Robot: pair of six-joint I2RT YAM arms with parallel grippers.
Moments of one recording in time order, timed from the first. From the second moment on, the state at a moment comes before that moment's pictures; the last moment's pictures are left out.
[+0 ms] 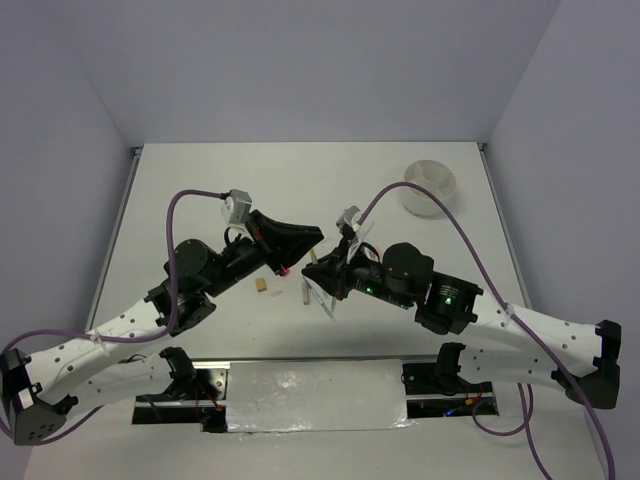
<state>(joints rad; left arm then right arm) -0.91 0.89 0.78 0.40 0.09 -0.53 1.14 0.92 0.88 -0.07 0.07 0.28</state>
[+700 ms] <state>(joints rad) -0.91 0.96 0.75 0.76 -0.09 -0.55 0.96 1.18 1.44 -0.52 -0.18 0.15</state>
